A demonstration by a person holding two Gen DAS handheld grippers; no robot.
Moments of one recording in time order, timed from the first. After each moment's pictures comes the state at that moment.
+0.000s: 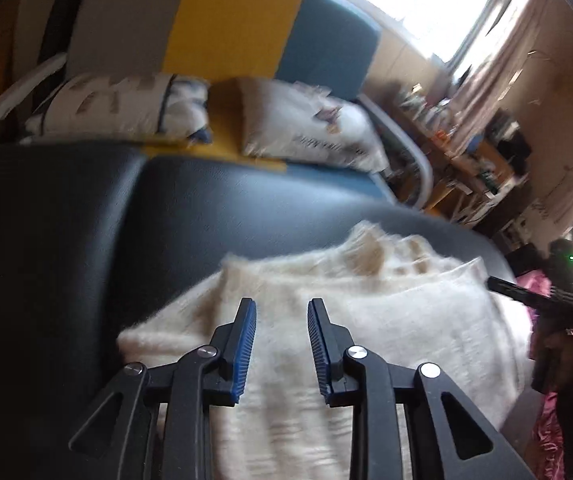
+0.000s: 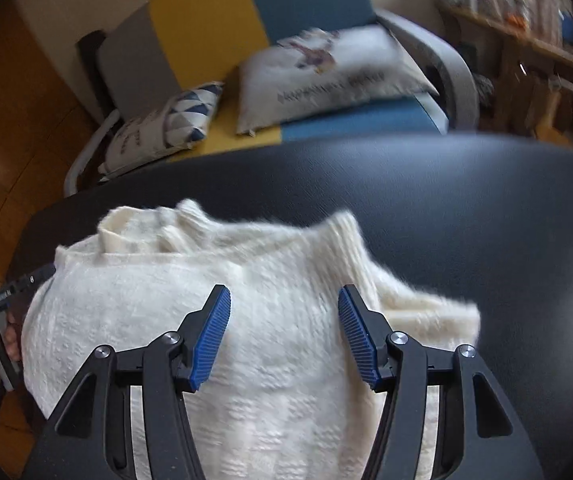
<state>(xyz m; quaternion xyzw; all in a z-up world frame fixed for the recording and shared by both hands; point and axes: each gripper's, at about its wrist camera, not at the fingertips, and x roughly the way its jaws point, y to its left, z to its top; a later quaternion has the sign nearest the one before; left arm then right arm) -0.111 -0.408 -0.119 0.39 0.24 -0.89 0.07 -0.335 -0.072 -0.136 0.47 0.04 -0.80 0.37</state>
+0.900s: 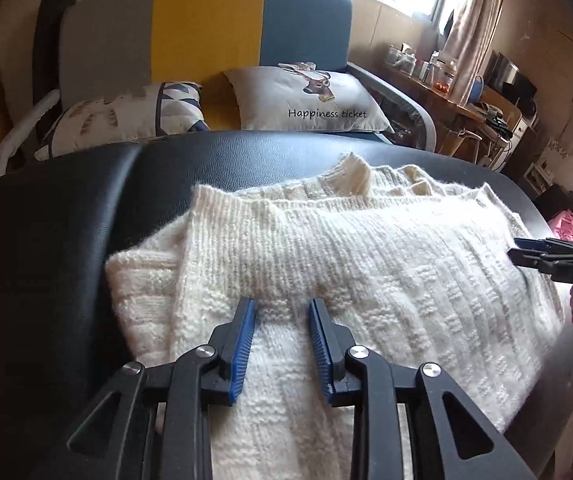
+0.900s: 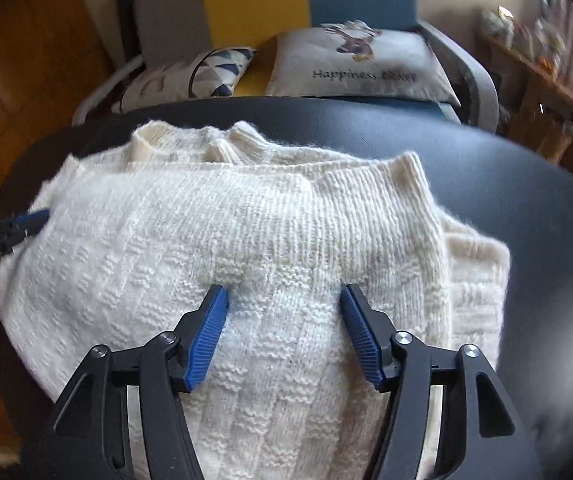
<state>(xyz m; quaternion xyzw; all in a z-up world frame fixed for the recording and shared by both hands) -0.092 -0.350 -0.131 0.43 0.15 -0.89 0.10 -0.264 -0.078 -0.154 0.48 0.11 -0.79 0.37</state>
